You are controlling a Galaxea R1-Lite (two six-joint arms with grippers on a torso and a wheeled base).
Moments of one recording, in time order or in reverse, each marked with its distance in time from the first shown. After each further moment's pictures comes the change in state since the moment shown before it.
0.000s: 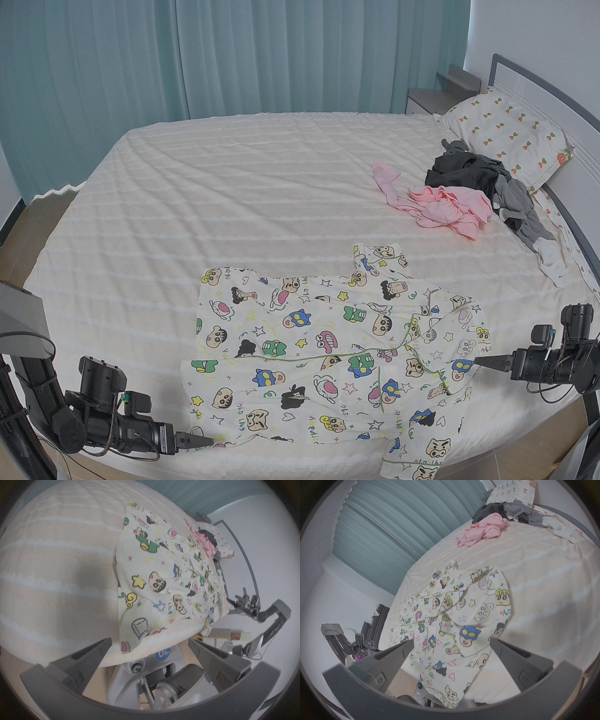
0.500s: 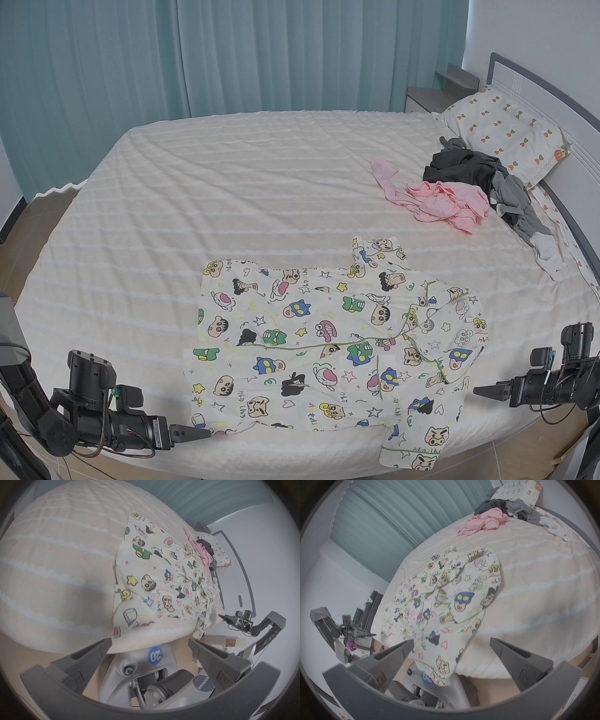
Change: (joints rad) left arm -0.019 -0.149 0.000 0.060 0.012 -0.106; right arm 0.000 -0.014 0.133 -0.003 -0.066 -0.161
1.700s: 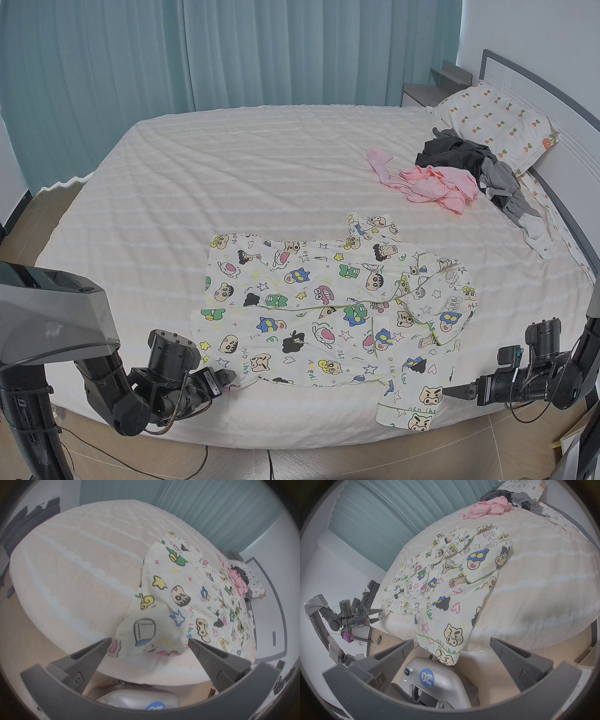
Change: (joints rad) left arm -0.245 0.313 -0.386 -0.038 0.621 -0.421; right arm 0.258 0.132 -0.104 -0.050 -0.191 0.149
